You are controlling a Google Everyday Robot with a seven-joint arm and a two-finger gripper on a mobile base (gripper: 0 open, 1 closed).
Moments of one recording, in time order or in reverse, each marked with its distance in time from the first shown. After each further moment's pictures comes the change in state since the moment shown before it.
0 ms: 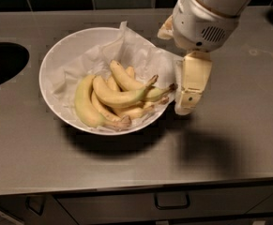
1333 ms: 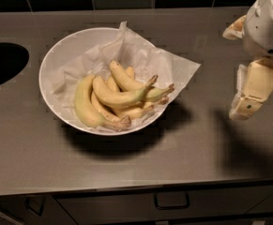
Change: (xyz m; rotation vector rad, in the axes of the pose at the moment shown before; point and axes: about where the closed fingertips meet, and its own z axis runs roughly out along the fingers) arm 0.103 0.020 -0.040 0.120 0.103 0.229
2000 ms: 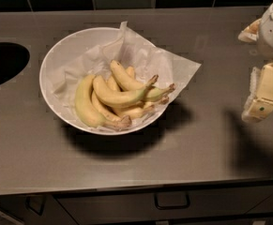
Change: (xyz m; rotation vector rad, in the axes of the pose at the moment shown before) arm 0.026 -0.003 0.000 0.014 0.045 0.056
